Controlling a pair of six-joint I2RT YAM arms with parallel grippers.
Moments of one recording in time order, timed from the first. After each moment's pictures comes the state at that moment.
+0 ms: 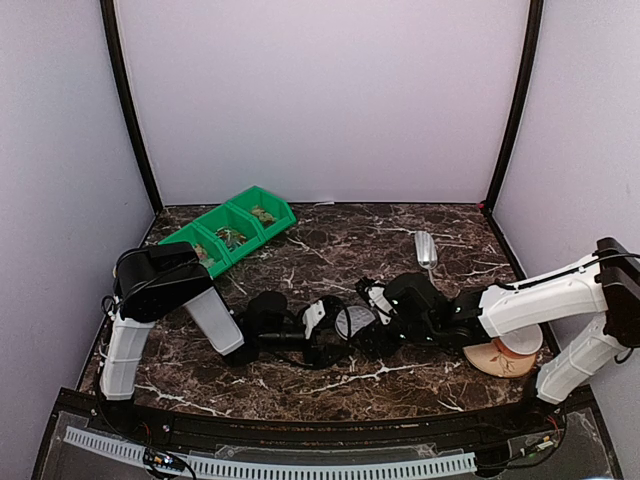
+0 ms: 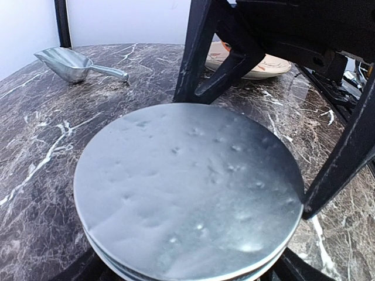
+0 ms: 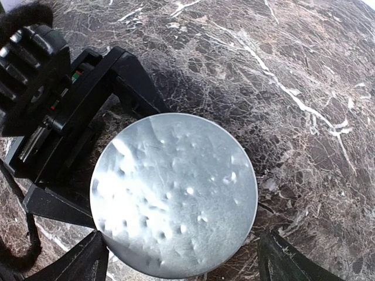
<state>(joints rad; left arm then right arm) -0.92 2.22 0.81 1.11 0.43 0.08 1.05 1.48 0.70 -0.03 0.15 0.27</state>
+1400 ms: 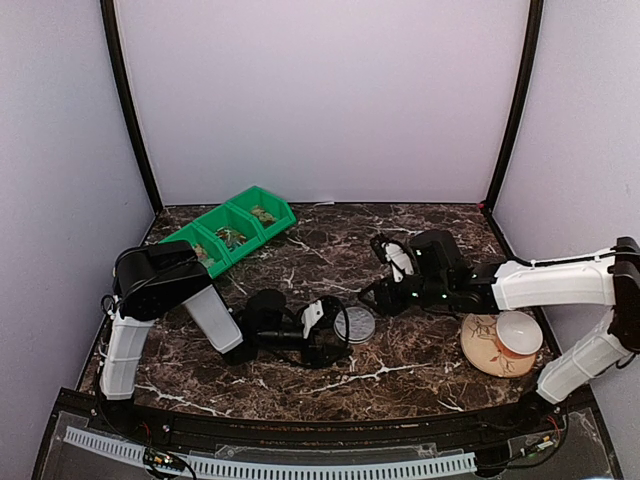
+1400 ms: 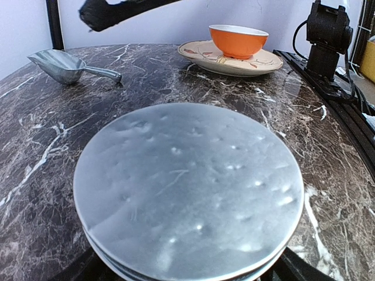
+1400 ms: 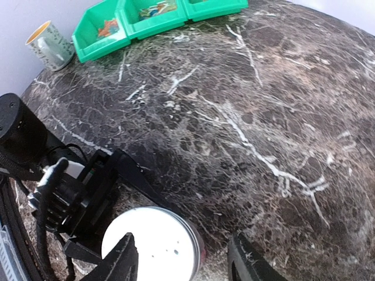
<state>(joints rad) -0.91 2.21 0.81 1.10 0.49 0.10 0.83 1.41 0.76 0.02 -0.09 0.26</state>
